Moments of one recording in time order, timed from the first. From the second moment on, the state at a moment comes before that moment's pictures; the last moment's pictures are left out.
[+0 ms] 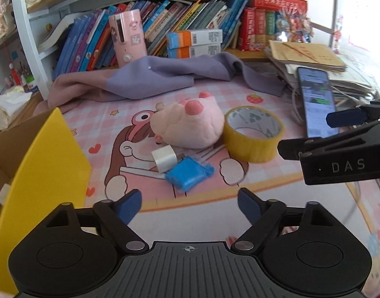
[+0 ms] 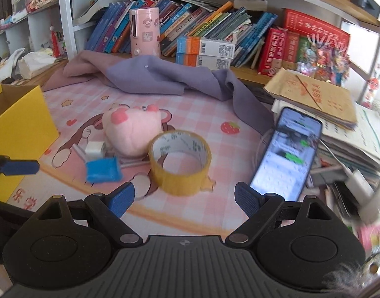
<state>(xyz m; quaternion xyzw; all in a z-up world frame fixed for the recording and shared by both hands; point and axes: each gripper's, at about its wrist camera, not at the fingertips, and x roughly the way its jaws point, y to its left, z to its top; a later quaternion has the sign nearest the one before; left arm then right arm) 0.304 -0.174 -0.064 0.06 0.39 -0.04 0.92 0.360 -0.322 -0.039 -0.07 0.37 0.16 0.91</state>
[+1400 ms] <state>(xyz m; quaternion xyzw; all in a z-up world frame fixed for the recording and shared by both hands) 0.354 -0.172 -0.097 0.00 0.43 -0.02 0.90 0.438 -0.298 -0.083 -0.10 0.42 0.22 0.88</state>
